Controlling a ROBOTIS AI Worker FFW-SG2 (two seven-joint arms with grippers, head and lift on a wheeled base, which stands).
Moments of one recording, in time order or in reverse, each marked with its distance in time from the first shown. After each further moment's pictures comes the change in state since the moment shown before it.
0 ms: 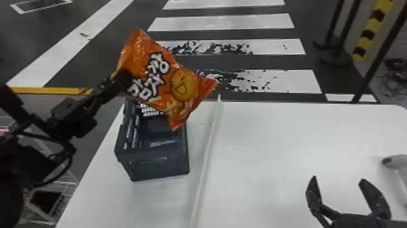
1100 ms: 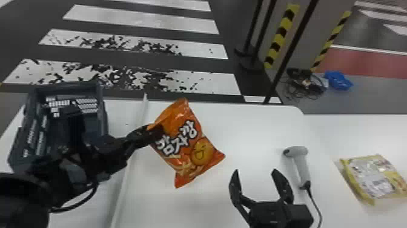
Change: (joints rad) left arm -0.237 -0.122 -0.582 0.323 -0.274 0.013 0.042; right arm 0.032 0.000 -0.008 -0.040 0.000 -0.012 -0.020
